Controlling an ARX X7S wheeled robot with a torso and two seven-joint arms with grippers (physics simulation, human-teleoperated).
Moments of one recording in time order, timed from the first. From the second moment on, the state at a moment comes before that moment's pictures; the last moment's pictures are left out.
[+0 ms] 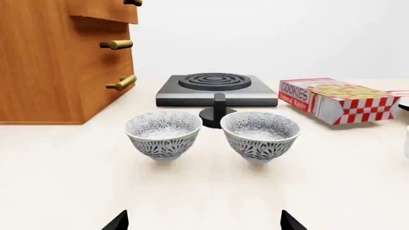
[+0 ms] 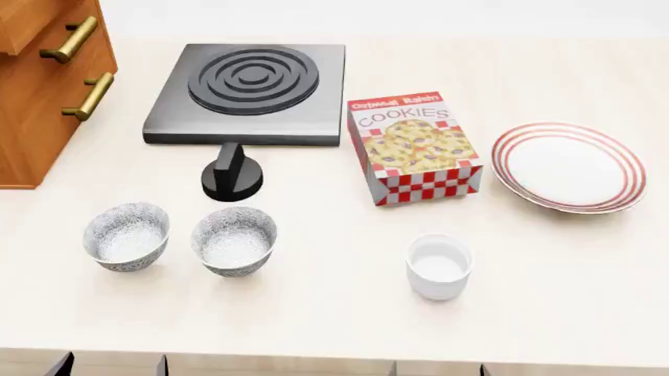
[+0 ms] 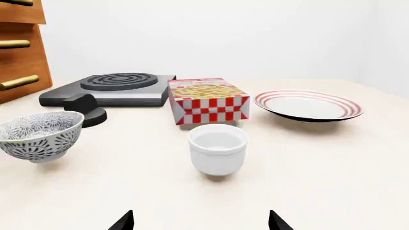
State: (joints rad) left arm 0.00 0.00 0.00 0.00 0.00 0.00 0.00; right arm 0.00 0.00 0.00 0.00 0.00 0.00 0.00
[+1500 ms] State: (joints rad) left arm -0.33 -0.15 -0.17 0.27 -0.24 -0.37 -0.19; right arm -0.03 0.14 0.29 -0.44 0.26 0.09 0.26
